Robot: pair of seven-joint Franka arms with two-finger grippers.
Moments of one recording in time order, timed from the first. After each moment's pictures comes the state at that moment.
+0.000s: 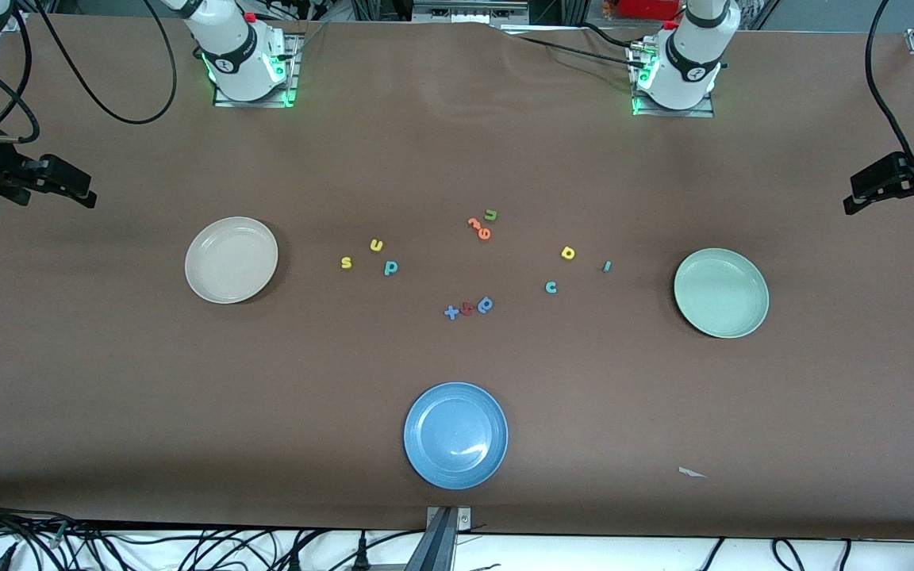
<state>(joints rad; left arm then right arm) 0.01 0.08 0.04 -1.47 -0.02 1.52 0.08 0.02 -0.01 -0.05 -1.70 0.00 1.66 0.00</state>
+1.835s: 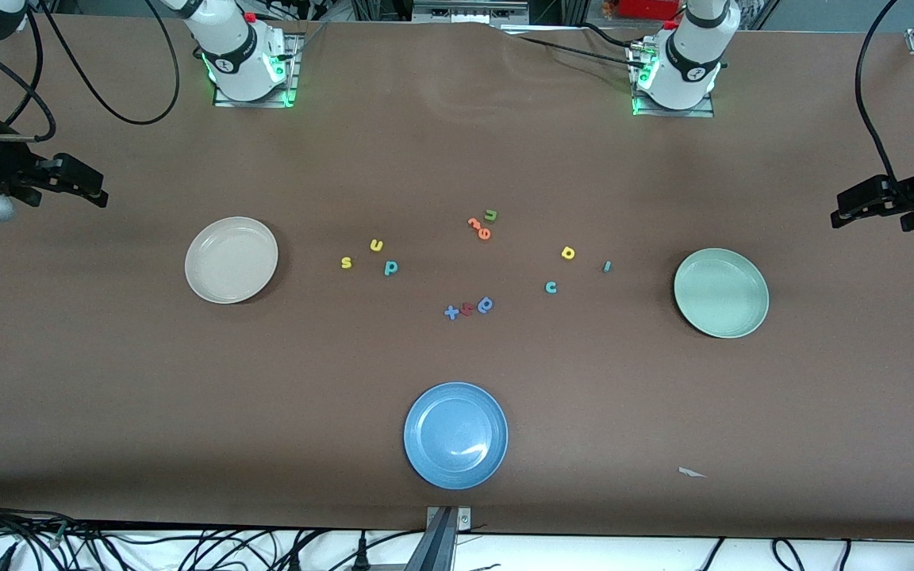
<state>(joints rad) 0.02 0.13 0.04 -1.47 -0.02 1.52 0.08 0.03 -0.01 -0.03 -1.70 0.00 1.66 0.00</state>
